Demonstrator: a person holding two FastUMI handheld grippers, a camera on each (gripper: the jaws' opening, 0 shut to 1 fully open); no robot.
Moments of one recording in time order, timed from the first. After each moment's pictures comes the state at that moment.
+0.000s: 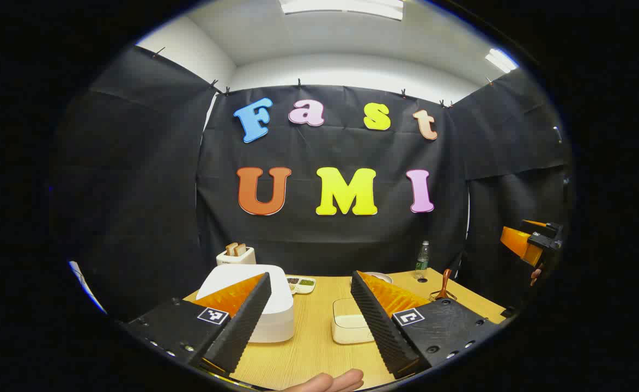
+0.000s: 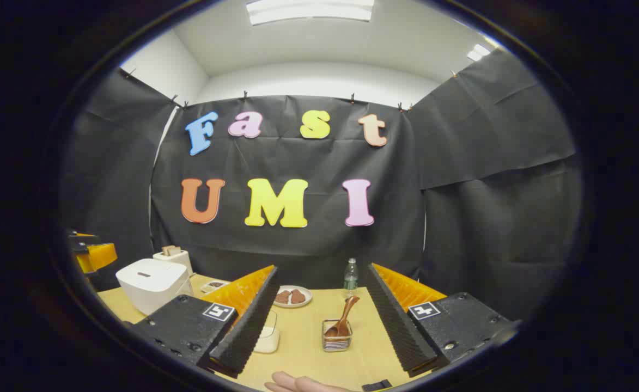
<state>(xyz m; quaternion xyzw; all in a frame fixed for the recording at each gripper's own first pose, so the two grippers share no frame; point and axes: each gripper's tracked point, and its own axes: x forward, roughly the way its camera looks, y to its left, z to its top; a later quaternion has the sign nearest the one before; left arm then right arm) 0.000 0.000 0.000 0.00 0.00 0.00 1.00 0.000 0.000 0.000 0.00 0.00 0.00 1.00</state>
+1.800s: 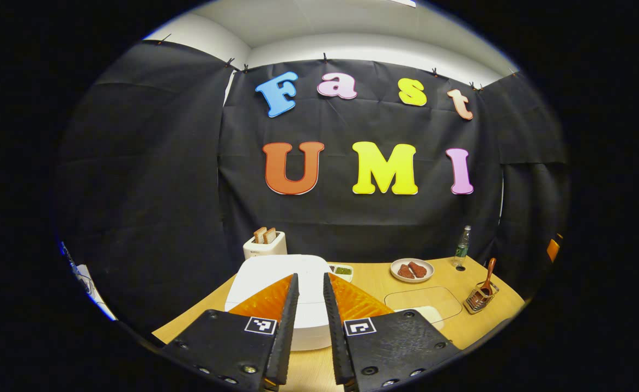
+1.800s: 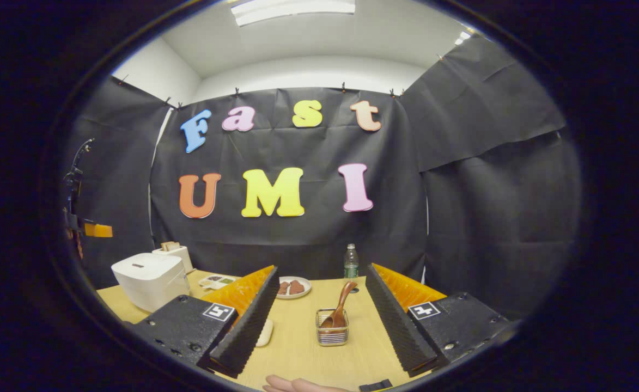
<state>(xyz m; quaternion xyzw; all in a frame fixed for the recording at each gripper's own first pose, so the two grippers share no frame) 0.083 0.111 -0.039 0.01 0.08 0.07 0.99 0.023 -0.038 -0.062 0.03 0.01 0.01 1.00</state>
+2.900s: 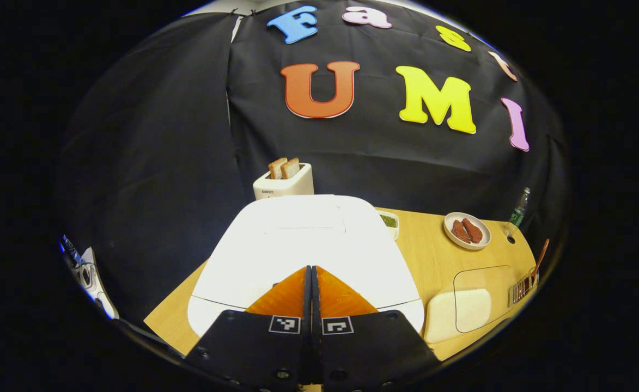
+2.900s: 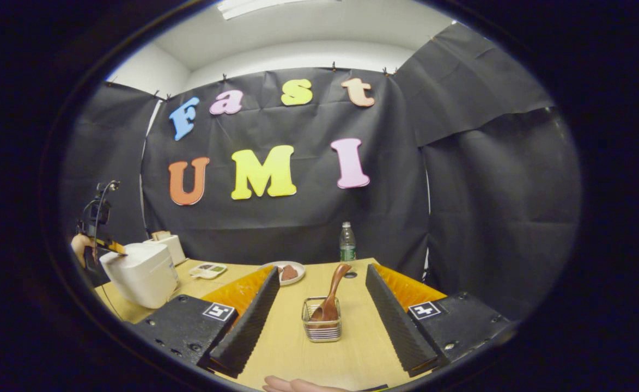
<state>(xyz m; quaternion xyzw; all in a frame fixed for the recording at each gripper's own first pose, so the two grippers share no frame) 0.188 0.158 -0.166 -0.01 0.26 0.14 0.96 0.070 -0.067 -0.119 0.05 0.06 0.01 1.00</state>
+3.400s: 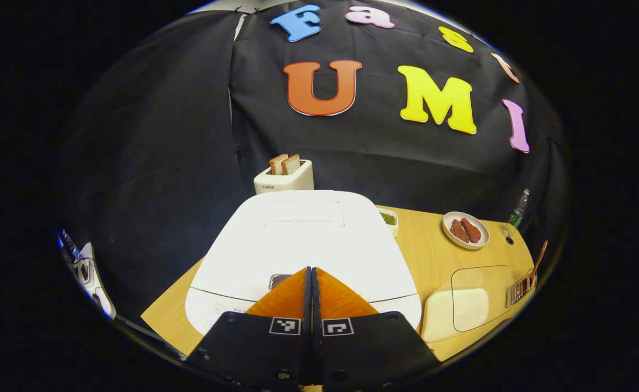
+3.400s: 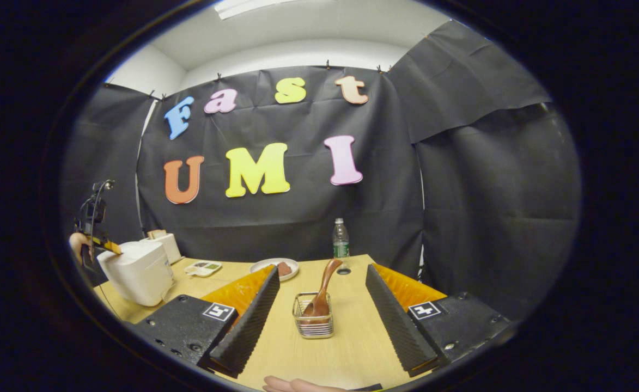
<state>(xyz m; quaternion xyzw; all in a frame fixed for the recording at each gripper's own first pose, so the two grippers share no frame) 0.182 0.156 -0.169 -0.03 0.27 0.14 0.95 0.062 -0.080 -0.128 0.05 0.06 0.00 1.00</state>
